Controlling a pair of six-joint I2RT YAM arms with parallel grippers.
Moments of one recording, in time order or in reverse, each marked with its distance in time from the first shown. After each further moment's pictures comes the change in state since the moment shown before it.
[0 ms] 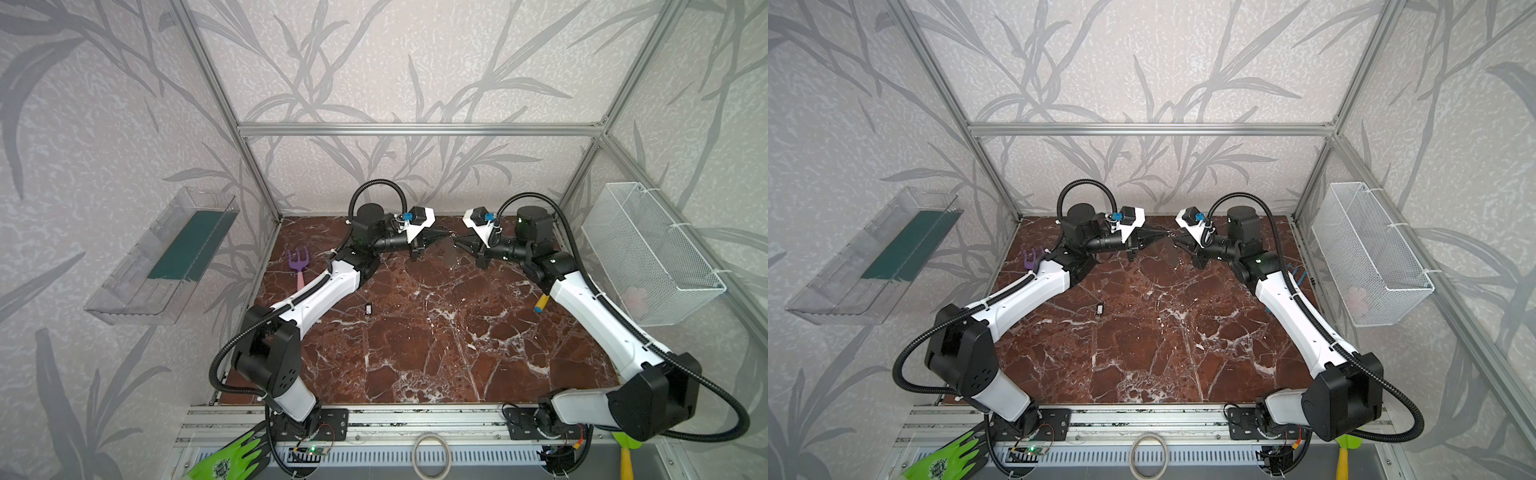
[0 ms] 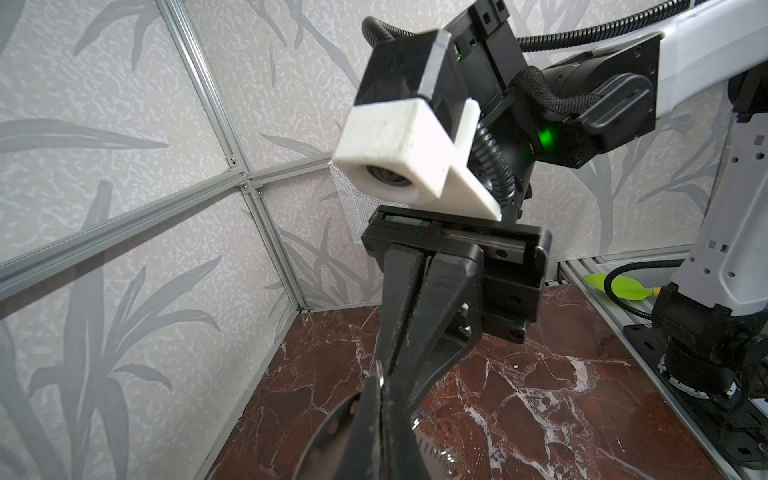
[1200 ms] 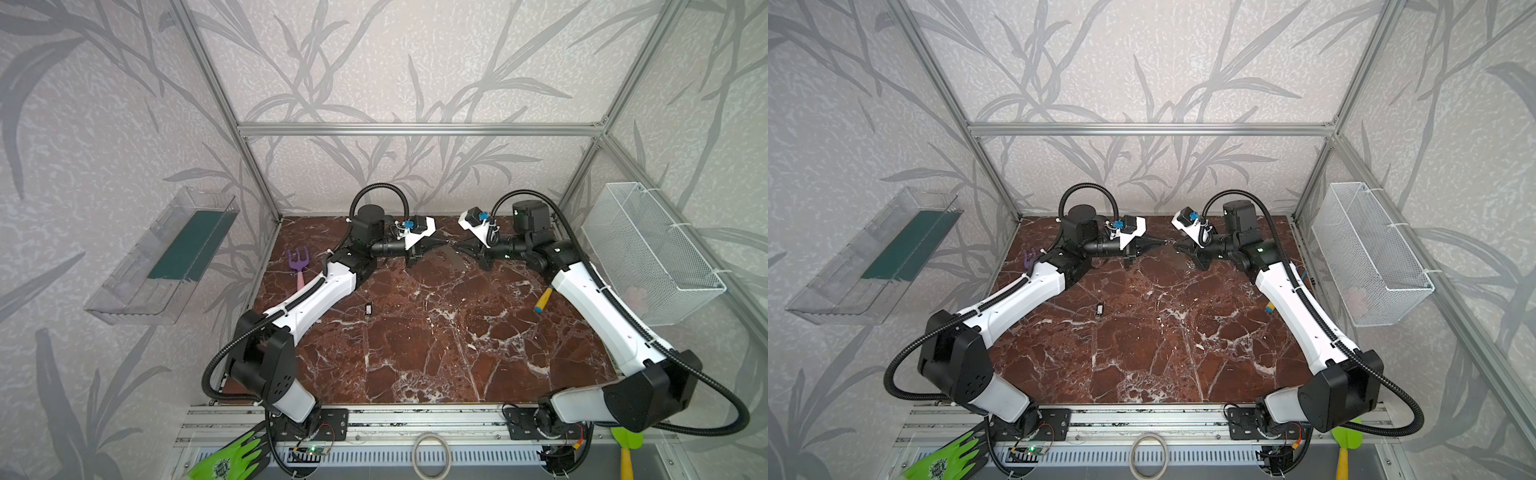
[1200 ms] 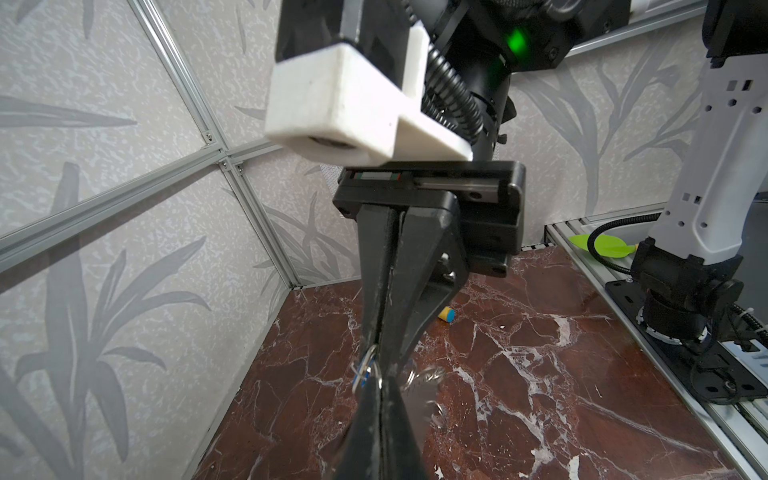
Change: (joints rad) left arm 0.006 -0.045 -0.010 -0.200 0.013 0.186; right arm 0.002 0.035 0.157 -0.321 0.051 -0.108
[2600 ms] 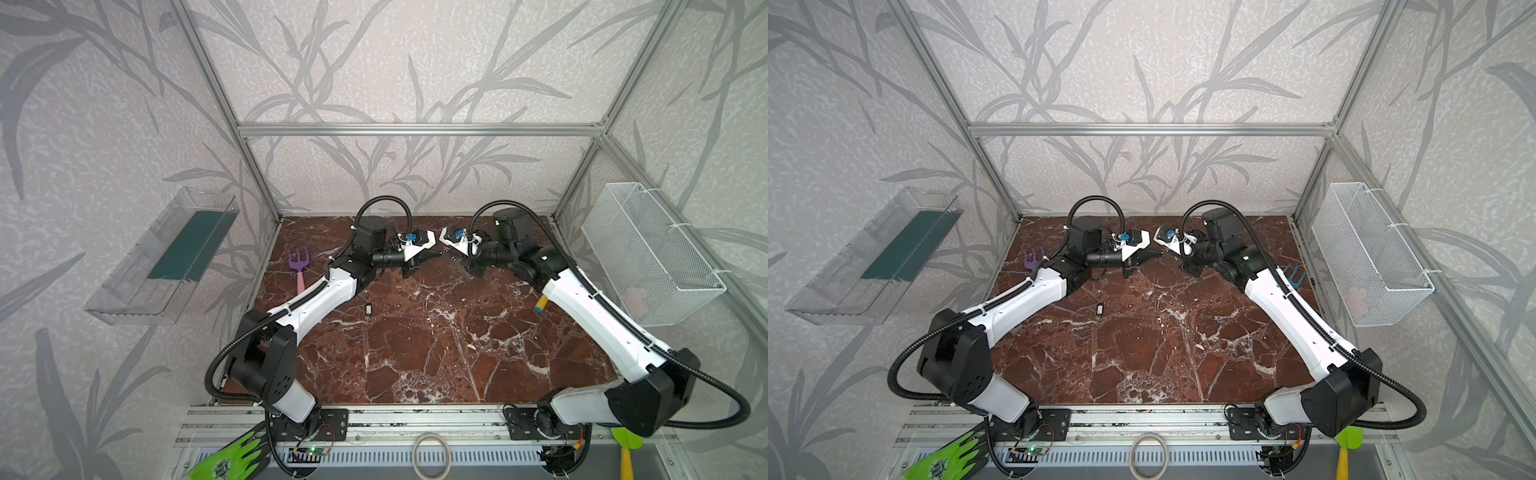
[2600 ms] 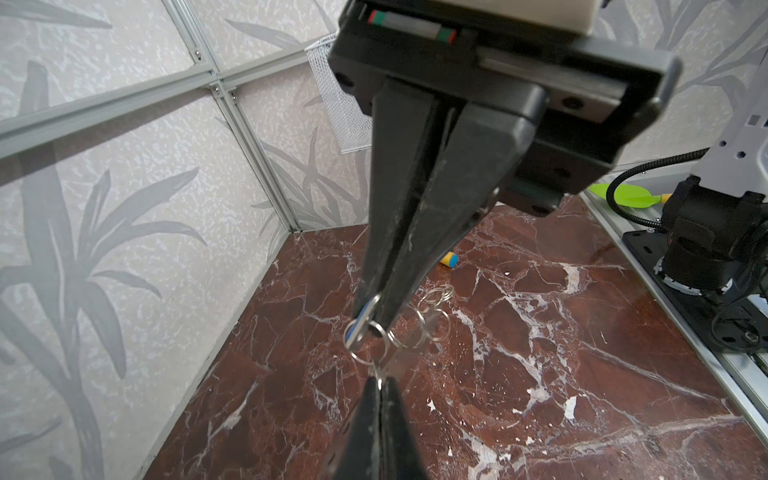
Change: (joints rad) left arm 0.007 0.003 -0.108 -0.069 -0.084 0.093; right arm 0.161 0.013 -0.011 -0.006 0.336 -0.202
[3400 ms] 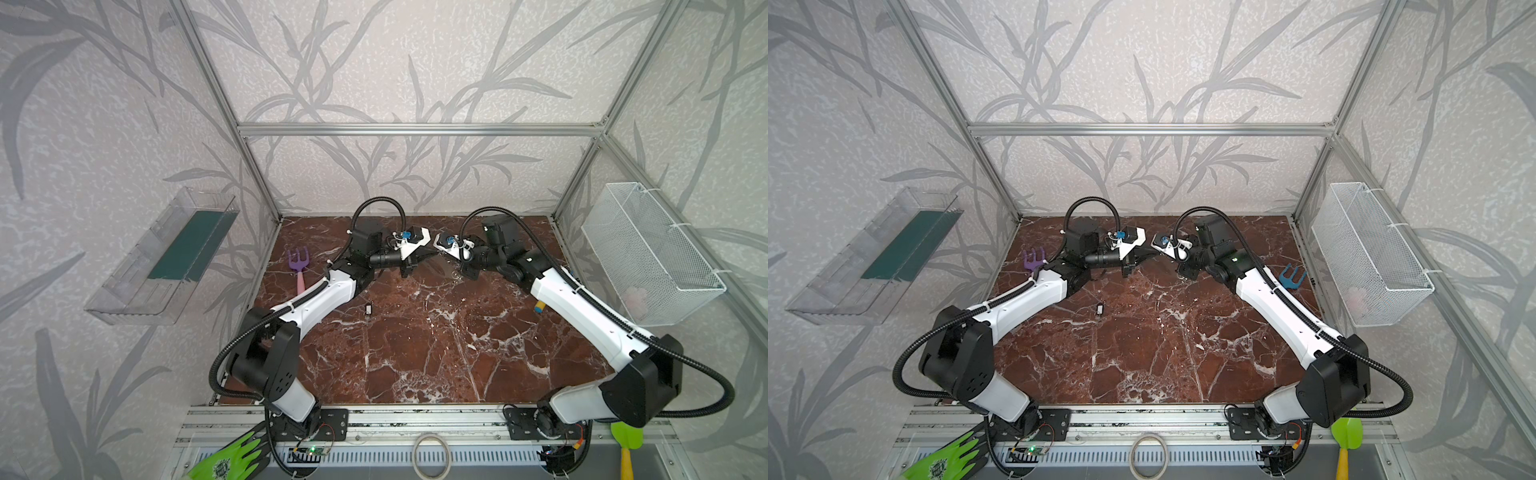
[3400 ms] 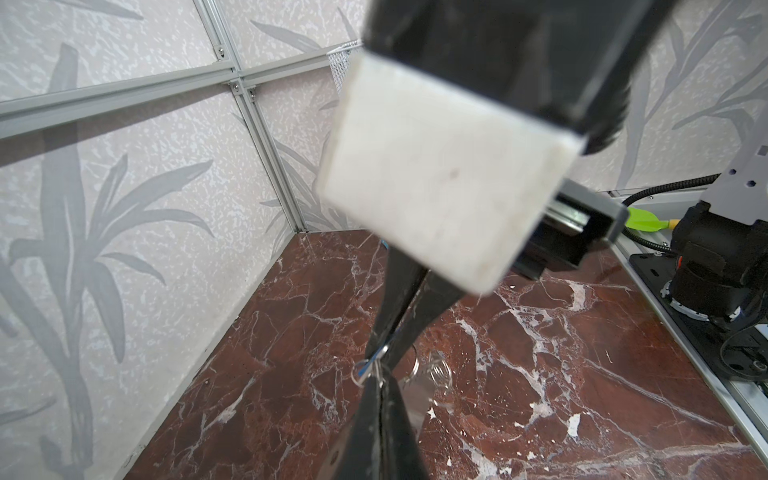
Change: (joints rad) left arm 0.026 0.013 -0.045 0.132 0.012 -0.120; right arm 0.008 0.033 -0.071 0.080 0.051 -0.019
